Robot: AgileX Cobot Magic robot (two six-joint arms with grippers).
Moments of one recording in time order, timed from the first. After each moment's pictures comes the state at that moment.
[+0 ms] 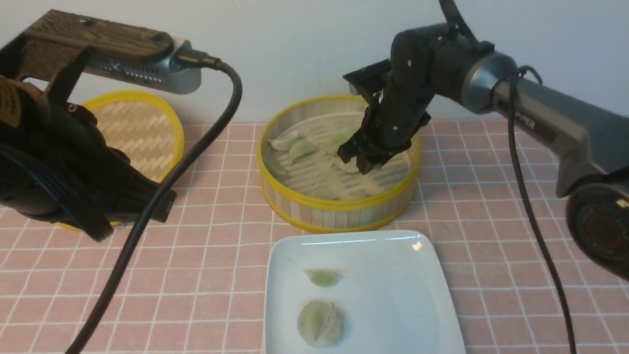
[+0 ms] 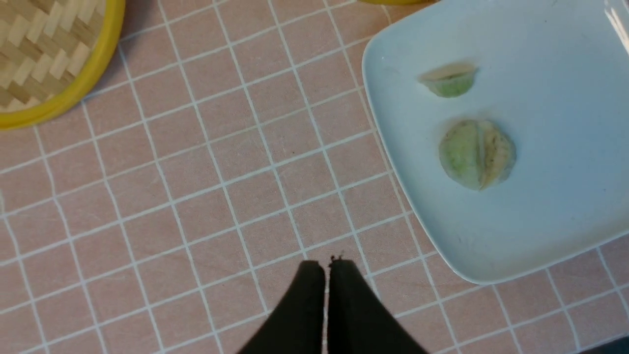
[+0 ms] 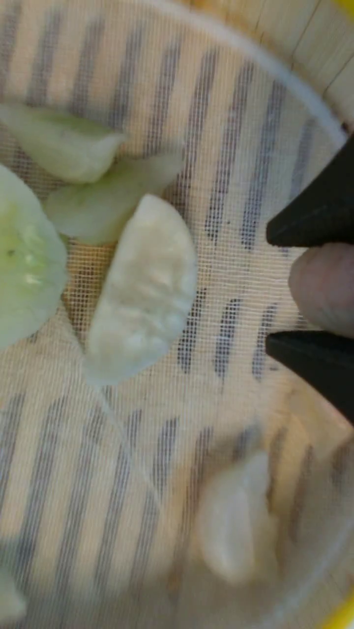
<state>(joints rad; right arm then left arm) 0.44 2.33 -2.20 0.08 1.22 -0.13 -0.53 1.16 -1.27 0.10 1.25 -0.23</state>
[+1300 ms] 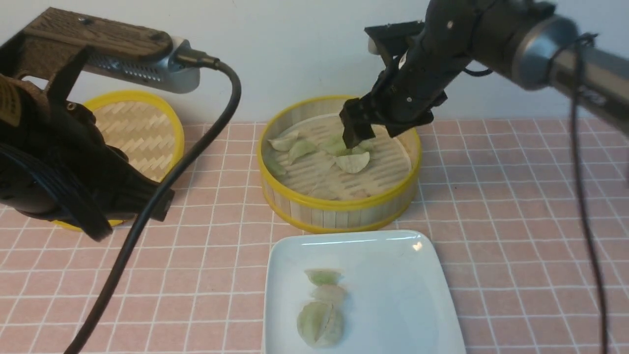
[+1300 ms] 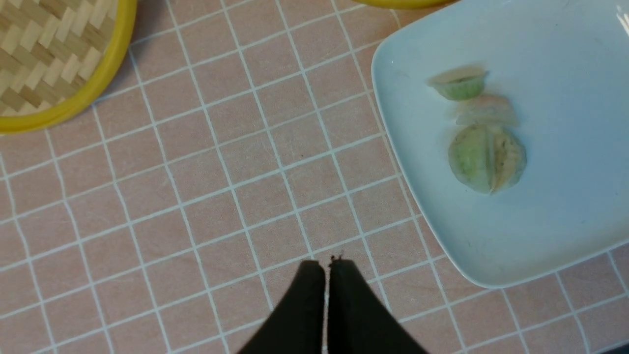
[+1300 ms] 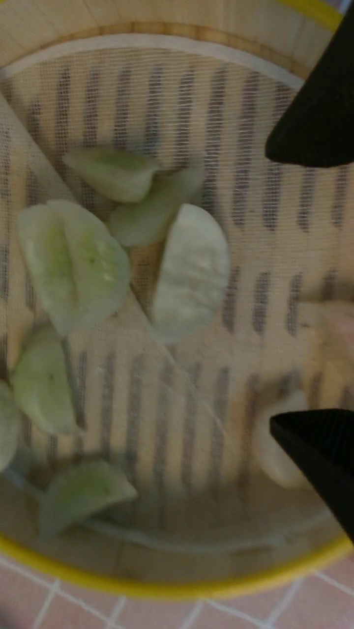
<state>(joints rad) 0.41 2.25 -2.09 0.18 1.08 -0.04 -0.53 1.16 -1.27 0.10 1.25 -0.23</state>
